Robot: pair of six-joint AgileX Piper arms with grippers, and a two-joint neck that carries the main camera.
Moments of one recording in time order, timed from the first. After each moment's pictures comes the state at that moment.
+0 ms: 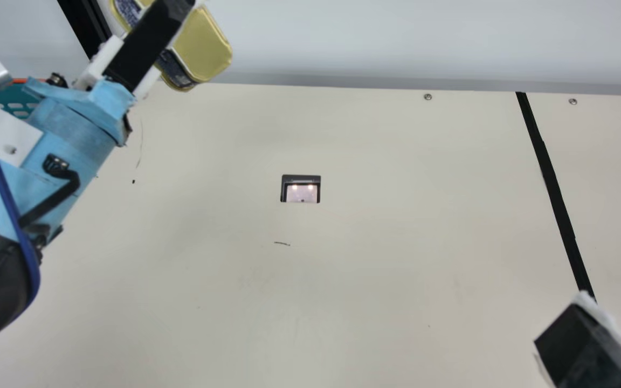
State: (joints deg) left arm -24.3 79.6 -36.3 3.1 -49.9 -43.7; right arm -5.1 25.0 -62.4 29.5 69.9 15.3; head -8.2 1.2
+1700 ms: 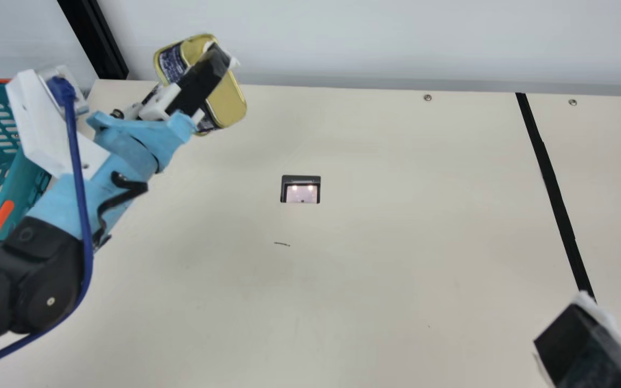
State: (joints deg) left arm -24.9 89.0 -36.8 -10.8 -42.5 -37.7; right arm -5.1 25.0 -62.4 29.5 69.9 15.3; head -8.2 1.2
